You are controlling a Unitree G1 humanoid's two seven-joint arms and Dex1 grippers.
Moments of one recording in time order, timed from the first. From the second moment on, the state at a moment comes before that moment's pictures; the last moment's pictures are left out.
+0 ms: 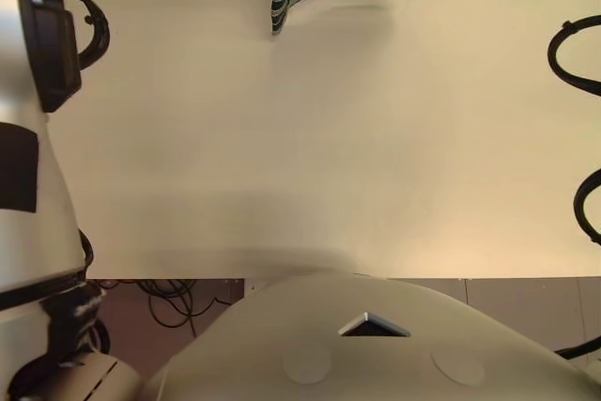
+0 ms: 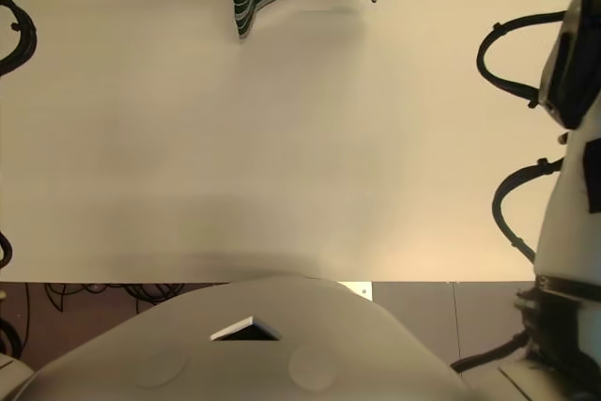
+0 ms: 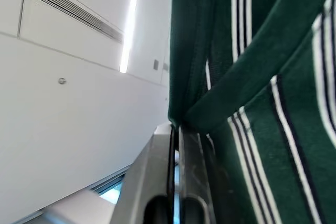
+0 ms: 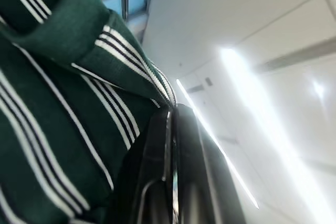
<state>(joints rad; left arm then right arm) -1.60 0.51 -0.38 1.32 0.71 -0.52 0.04 -1.48 -0.60 0.16 1.23 -0.40 -0.63 0.09</state>
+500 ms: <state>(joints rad) -0.26 0.96 -0.51 0.19 -0.37 -0.49 -1.04 -0.09 -0.87 0.21 0.32 0.37 -0.52 1.00</state>
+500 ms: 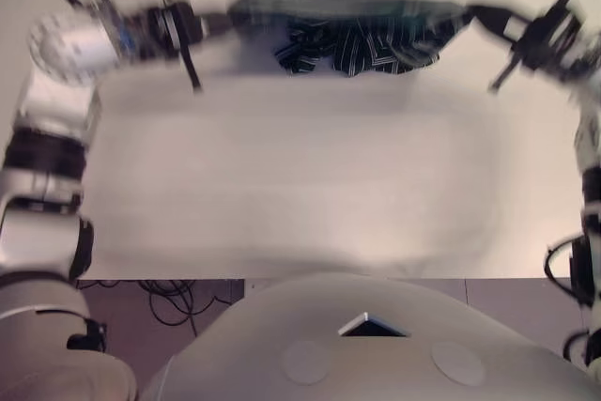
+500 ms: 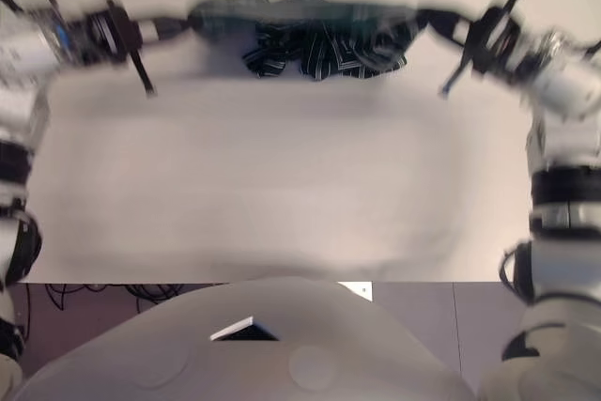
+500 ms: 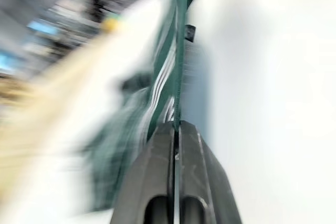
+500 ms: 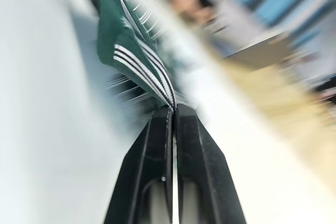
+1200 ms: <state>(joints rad) 0.37 1.19 -0.39 -0.52 -0.23 -0.28 -1.01 0.63 -1.07 0.11 -0.49 0.29 -0.25 1.00</state>
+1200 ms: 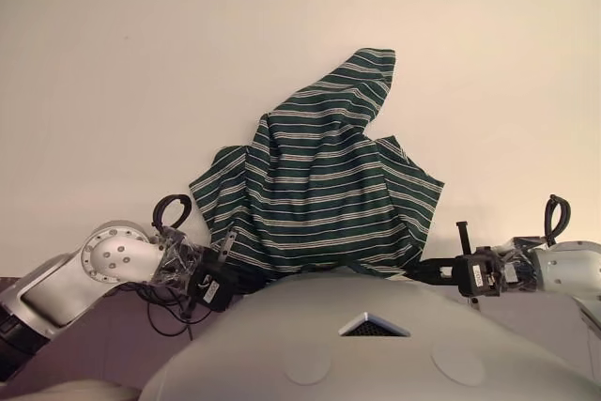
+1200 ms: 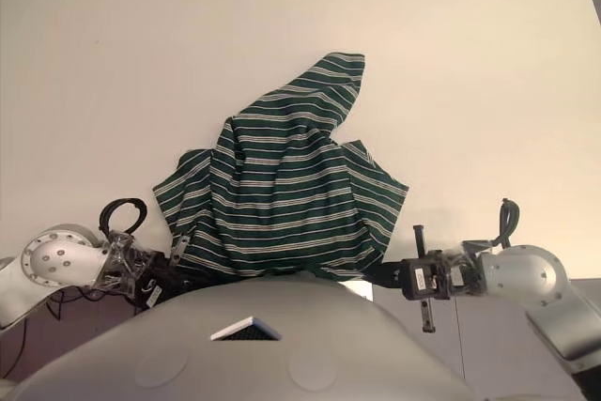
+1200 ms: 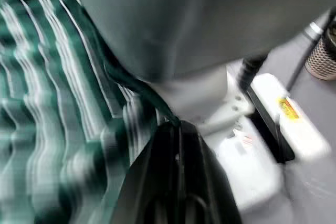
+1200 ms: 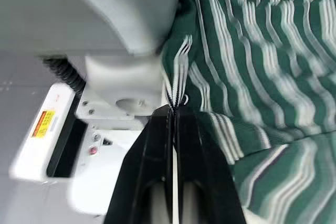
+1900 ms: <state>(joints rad) -1.31 0.51 -0.41 1.12 0.42 -0.33 -0.25 -1.02 -0.52 0.10 0.81 -0.04 -0.31 0.38</state>
